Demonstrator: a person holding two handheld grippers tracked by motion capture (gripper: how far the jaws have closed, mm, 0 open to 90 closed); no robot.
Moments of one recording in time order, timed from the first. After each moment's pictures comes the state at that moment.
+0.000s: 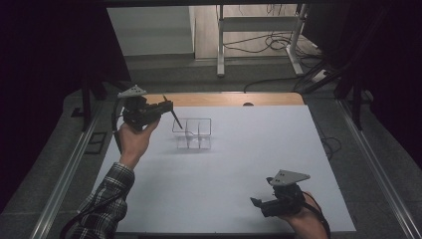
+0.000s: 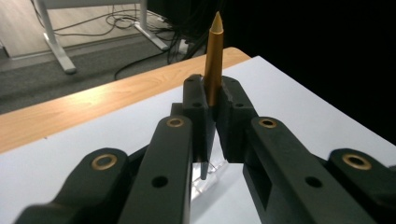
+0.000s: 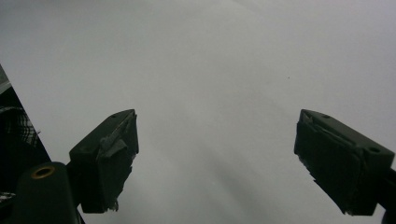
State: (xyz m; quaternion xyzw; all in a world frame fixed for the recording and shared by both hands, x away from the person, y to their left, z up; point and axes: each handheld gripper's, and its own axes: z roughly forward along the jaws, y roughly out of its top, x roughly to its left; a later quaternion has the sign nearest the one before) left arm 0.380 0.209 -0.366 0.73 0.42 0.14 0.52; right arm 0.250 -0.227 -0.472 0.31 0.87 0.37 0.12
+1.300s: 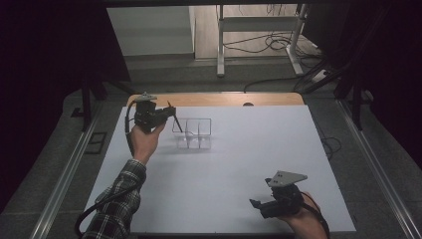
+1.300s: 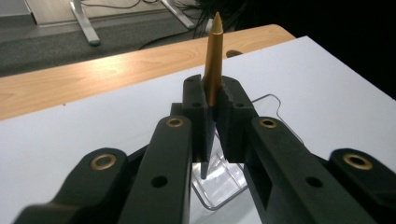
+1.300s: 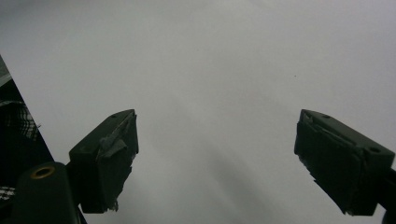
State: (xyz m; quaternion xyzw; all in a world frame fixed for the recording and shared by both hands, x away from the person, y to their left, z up) left arm 0.416 0.202 -0.426 0.73 0.48 0.14 0.48; right arm 0.250 -0.224 -0.474 0.30 0.87 0.36 0.12
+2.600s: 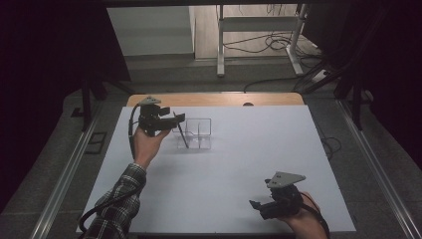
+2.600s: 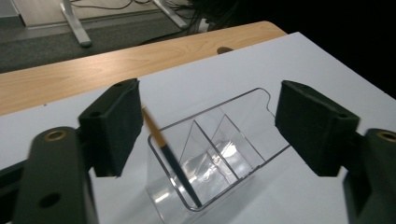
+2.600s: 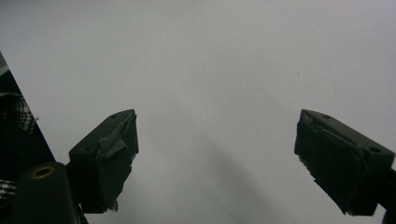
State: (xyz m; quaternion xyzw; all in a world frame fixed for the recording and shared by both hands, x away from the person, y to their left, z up) left arm 0.412 0.193 -0.429 0.73 0.46 0.14 0.49; right arm 0.249 -0.223 -0.475 0.29 0.88 0.35 0.12
